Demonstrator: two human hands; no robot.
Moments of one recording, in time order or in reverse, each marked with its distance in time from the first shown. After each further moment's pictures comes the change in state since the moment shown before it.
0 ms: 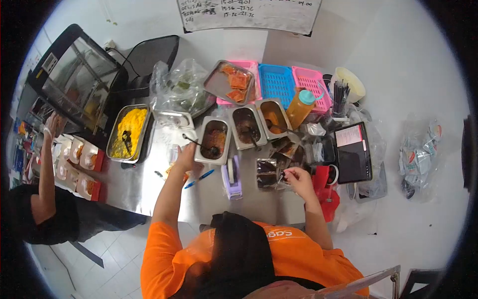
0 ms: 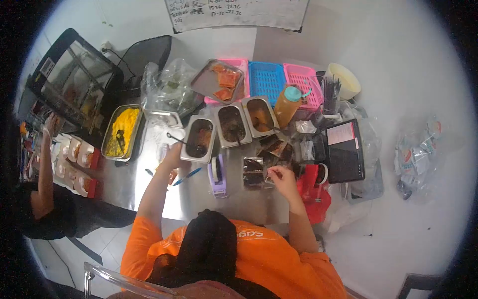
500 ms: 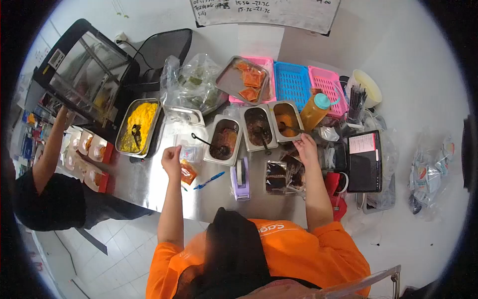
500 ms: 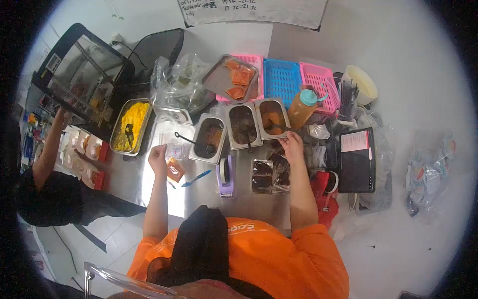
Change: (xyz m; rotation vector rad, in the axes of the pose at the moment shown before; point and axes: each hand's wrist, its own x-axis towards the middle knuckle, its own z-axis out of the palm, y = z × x) left_hand -0.049 -0.019 -0.020 -0.937 0.950 -0.297; right_hand 0.156 0.047 0.006 1.046 0.049 0.069
